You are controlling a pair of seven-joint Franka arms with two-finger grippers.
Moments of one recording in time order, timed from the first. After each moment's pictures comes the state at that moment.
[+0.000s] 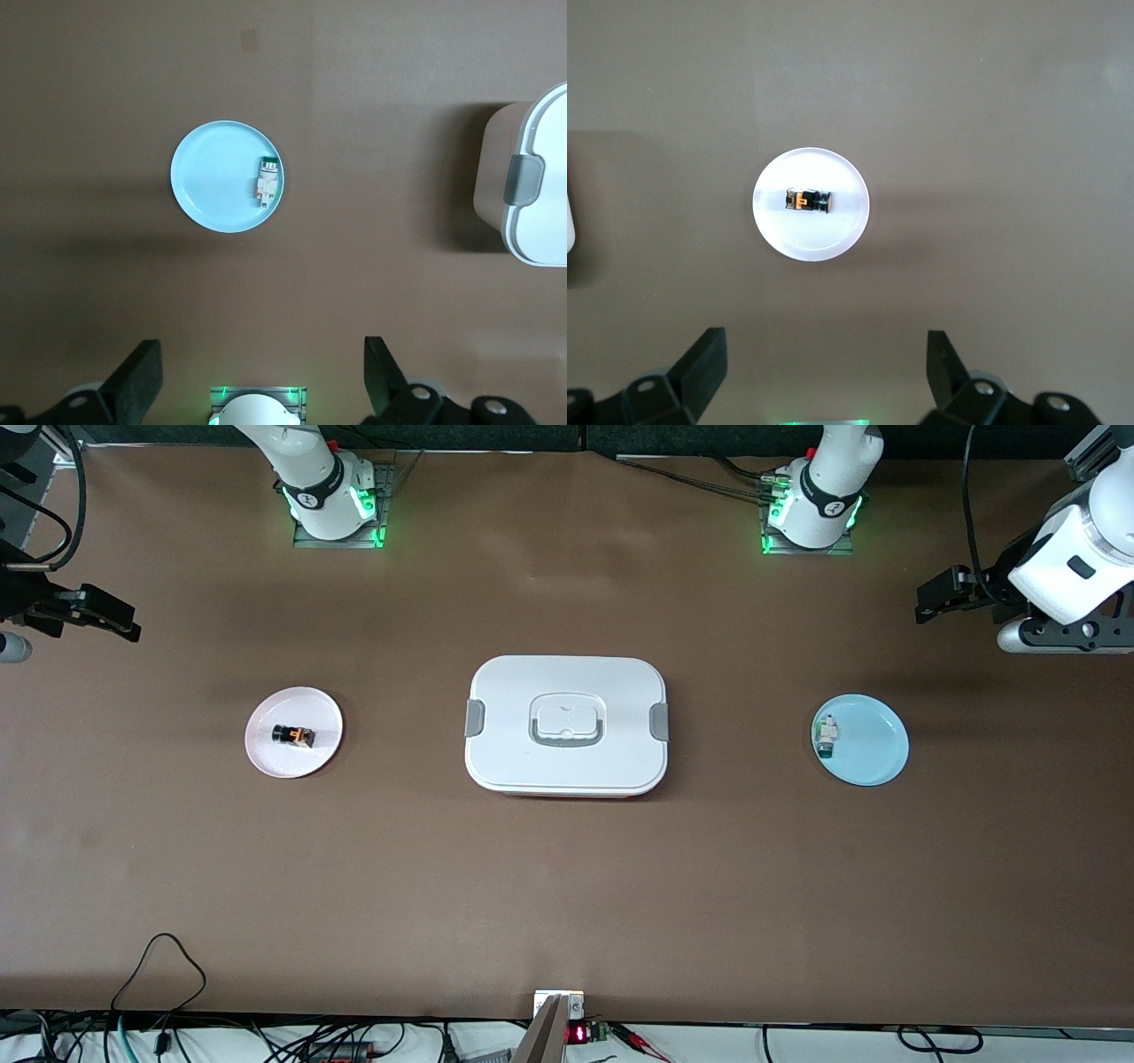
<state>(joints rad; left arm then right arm) -0.01 0.00 -0.07 -1.58 -0.03 1.42 -0.11 -0.02 -0.01 -0.02 -1.65 -0.05 1.56 -0.01</state>
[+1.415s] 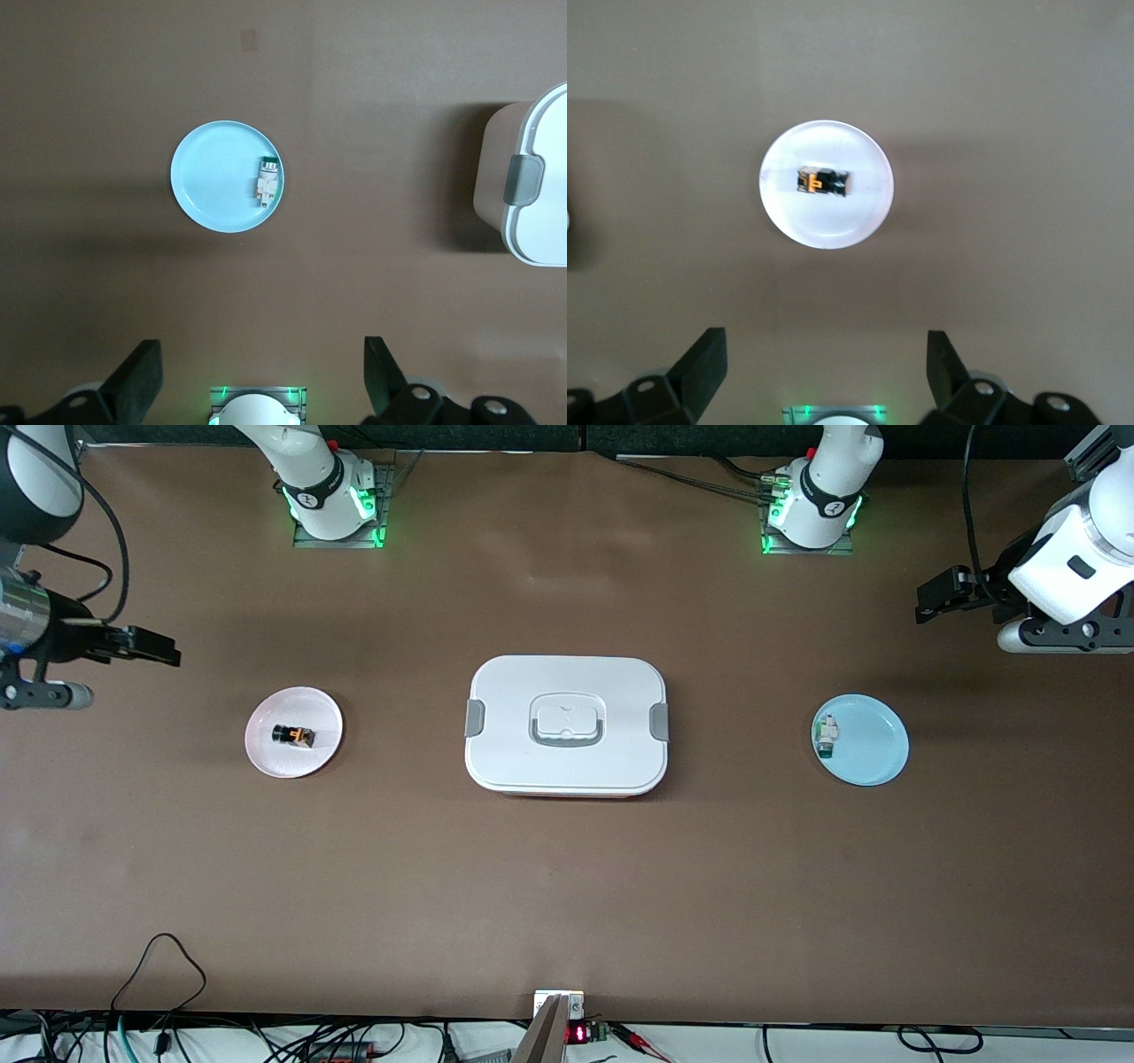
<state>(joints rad) -0.01 0.00 -0.07 -1.58 -0.03 1.42 -0.11 -0.02 0.12 -0.02 -1.65 0.00 1.57 -0.01</state>
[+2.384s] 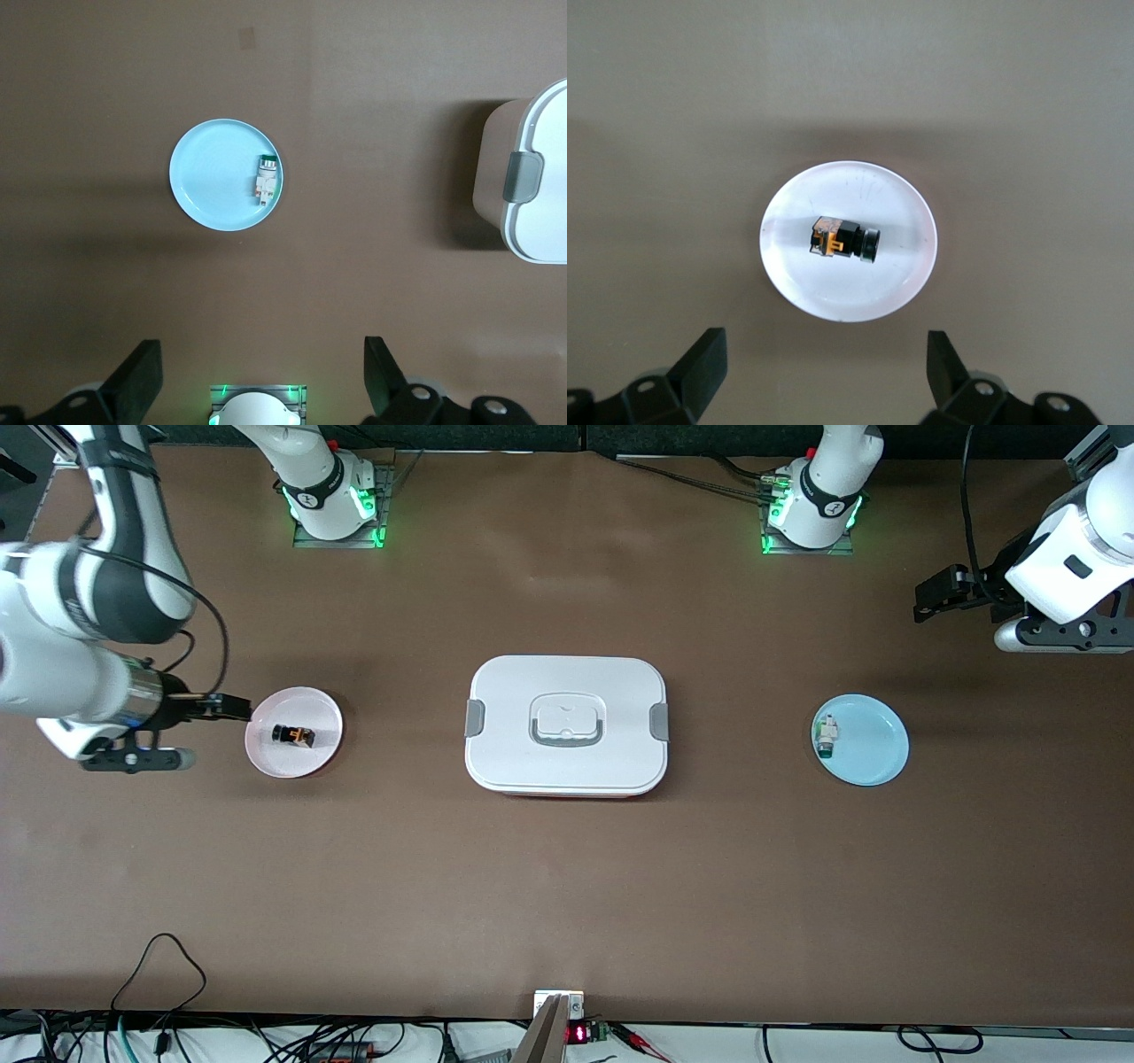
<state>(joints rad) -0.02 0.00 -0.07 -1.58 -0.03 1.41 -0.11 0.03 0.25 -0.02 -1.84 0.00 1.89 -0.01</state>
